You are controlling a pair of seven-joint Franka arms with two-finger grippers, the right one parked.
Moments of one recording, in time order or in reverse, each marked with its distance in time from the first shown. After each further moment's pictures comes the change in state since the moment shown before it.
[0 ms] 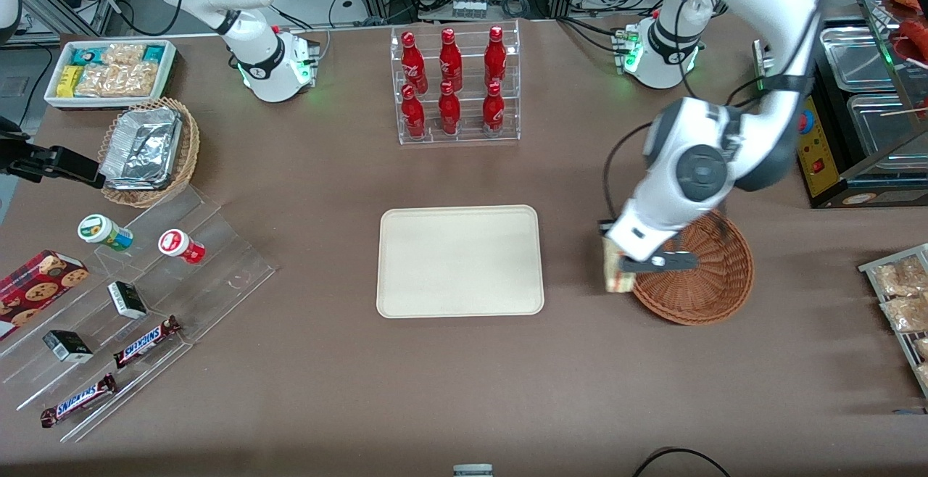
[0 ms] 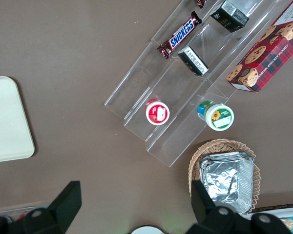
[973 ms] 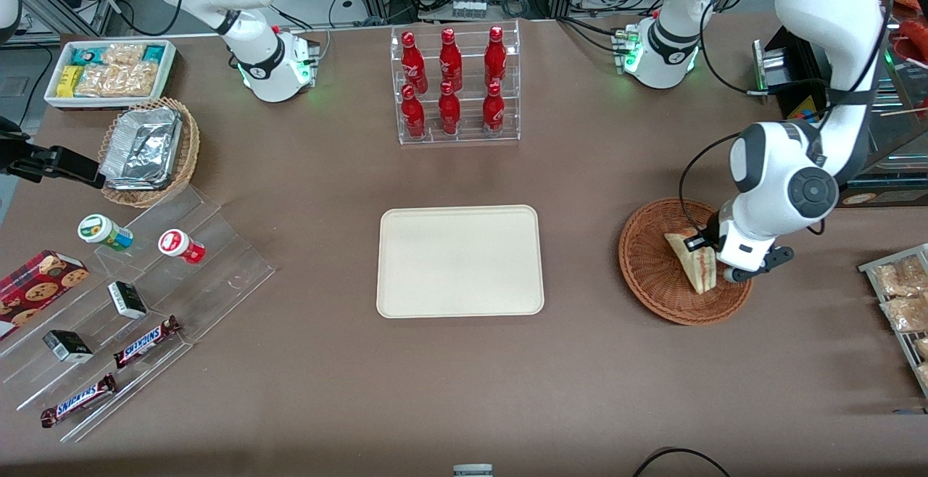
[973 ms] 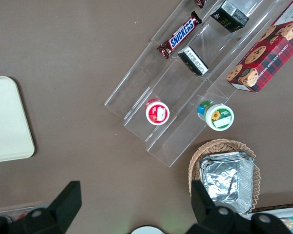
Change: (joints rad) arm 0.337 -0.042 0.026 -0.224 -0.012 0.159 -0.016
